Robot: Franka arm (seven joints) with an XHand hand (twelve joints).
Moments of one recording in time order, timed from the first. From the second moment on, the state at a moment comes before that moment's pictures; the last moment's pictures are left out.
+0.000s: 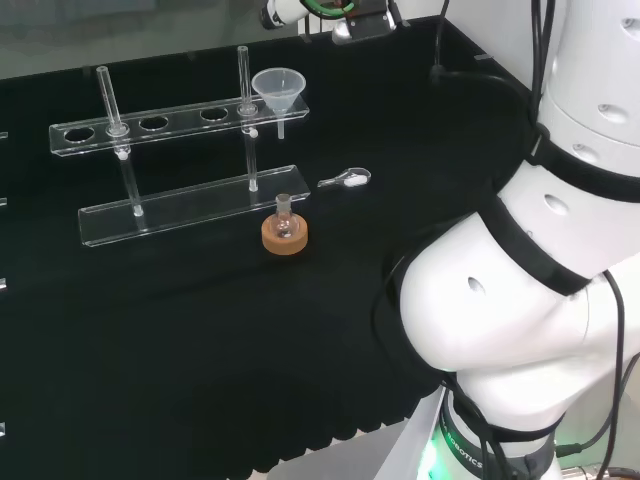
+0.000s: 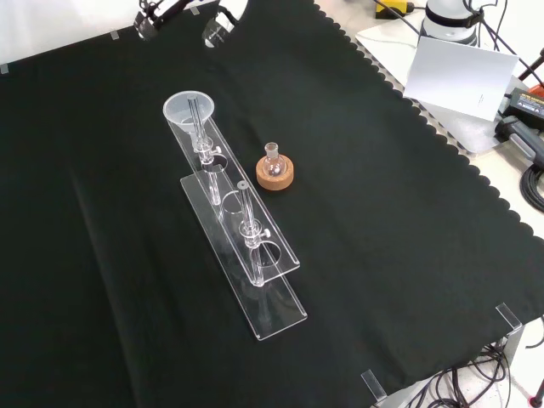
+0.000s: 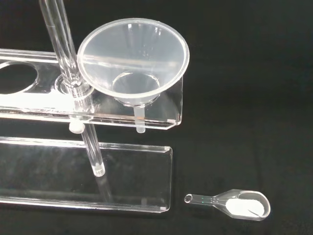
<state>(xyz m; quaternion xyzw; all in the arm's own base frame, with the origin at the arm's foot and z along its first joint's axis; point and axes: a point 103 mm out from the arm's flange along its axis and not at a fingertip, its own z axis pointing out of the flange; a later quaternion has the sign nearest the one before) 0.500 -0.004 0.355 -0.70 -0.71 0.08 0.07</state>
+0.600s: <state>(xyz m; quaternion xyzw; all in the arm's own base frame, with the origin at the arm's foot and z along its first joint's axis) 0.531 0.007 0.313 -0.65 -0.73 0.15 0.12</state>
